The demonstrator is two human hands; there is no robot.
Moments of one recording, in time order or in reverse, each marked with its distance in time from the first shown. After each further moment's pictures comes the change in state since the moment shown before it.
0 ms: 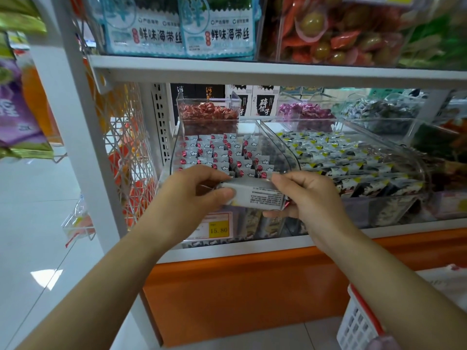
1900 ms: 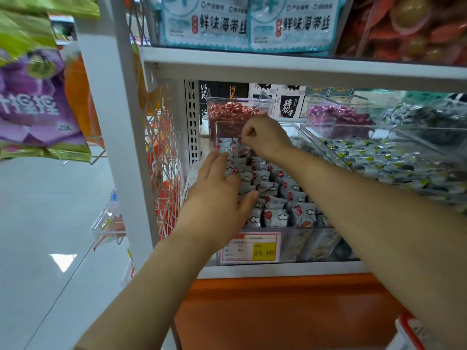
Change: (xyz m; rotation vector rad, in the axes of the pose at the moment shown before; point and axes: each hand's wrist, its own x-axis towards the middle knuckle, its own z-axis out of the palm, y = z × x) left_hand 0.038 -0.052 -0.009 0.725 0.113 0.101; right_hand 0.184 0.009 0.102 -0.943 -0.146 -0.338
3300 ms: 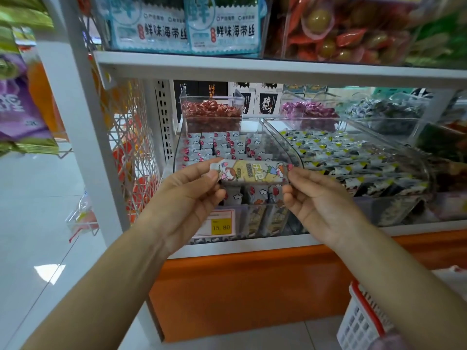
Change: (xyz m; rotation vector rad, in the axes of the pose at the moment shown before) left_hand -0.029 0.051 -0.026 -1.728 -0.129 -0.477; right_hand -0.195 0.008 -0.081 1.515 0.225 0.660
